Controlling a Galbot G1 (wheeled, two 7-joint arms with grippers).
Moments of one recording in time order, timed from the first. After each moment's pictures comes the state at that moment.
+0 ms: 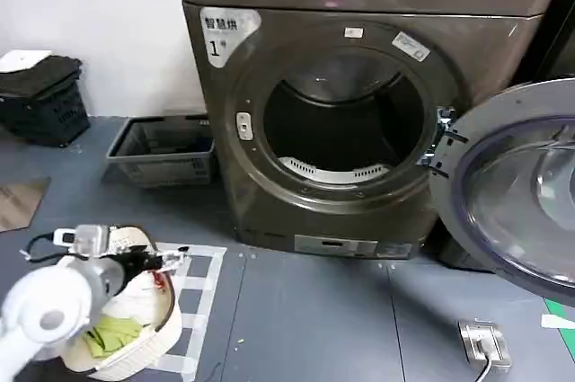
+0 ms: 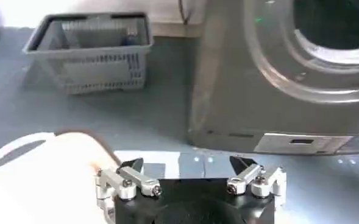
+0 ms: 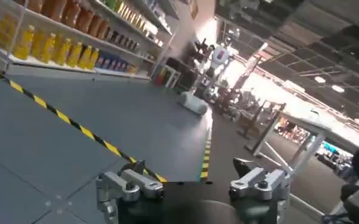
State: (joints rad) left arm 1.33 -0.49 -0.57 -2.25 -1.58 0.73 -0.74; right arm -2.03 1.24 1.89 1.47 0.54 -0.16 0.17
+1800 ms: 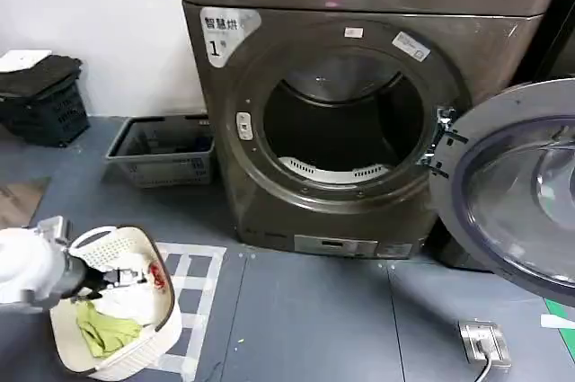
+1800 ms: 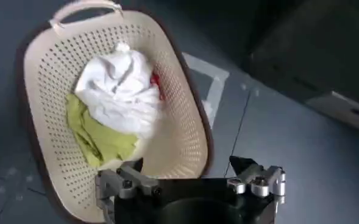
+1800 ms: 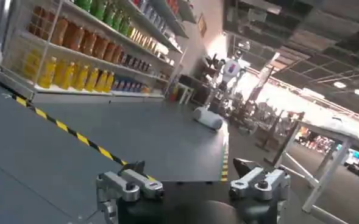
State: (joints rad) left arm 1.33 -0.31 -0.66 -2.06 -2.39 0.74 -1.15; right arm -2.05 1.26 1.88 1.47 0.62 -0.05 0.11
